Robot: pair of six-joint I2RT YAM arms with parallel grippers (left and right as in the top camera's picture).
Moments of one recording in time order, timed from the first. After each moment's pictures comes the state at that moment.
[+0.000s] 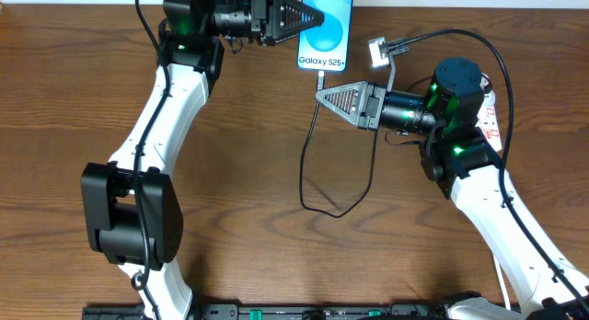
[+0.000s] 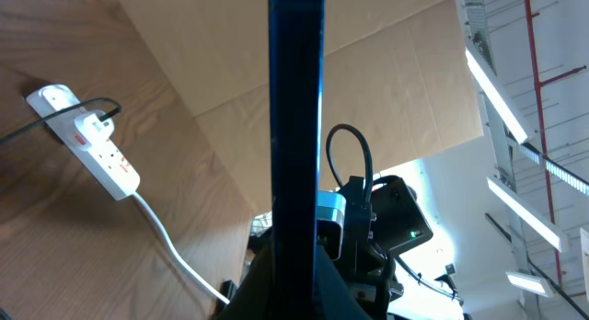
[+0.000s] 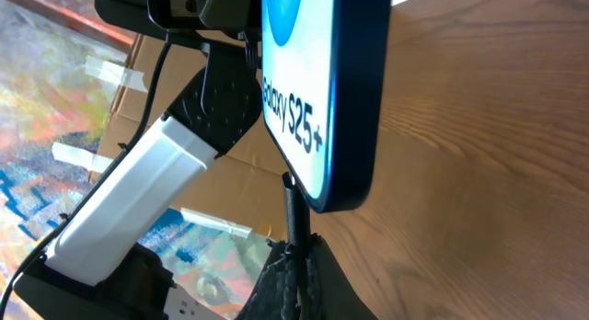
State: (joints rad) left arm -0.18 1.93 1.64 0.54 1.43 -1.35; right arm 0.28 1.39 1.02 0.23 -1.02 0.94
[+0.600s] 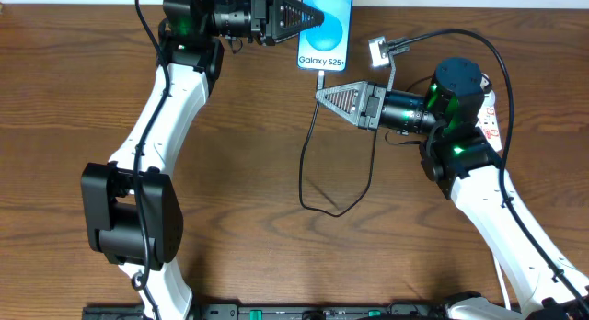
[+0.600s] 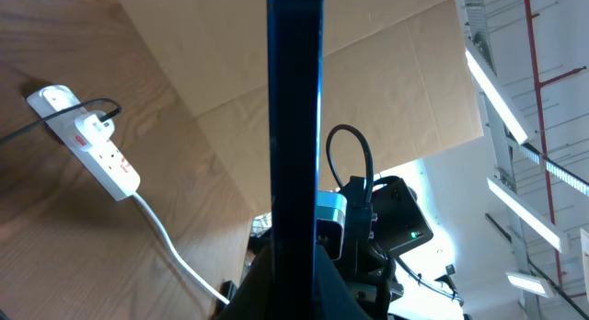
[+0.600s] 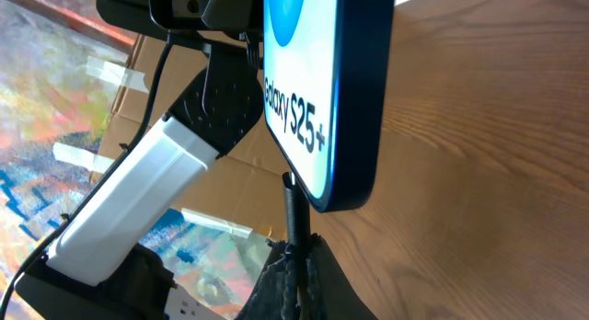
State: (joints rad) left arm -0.18 1.93 1.64 0.54 1.43 -1.35; right arm 0.28 1.39 1.02 0.24 -1.02 0.94
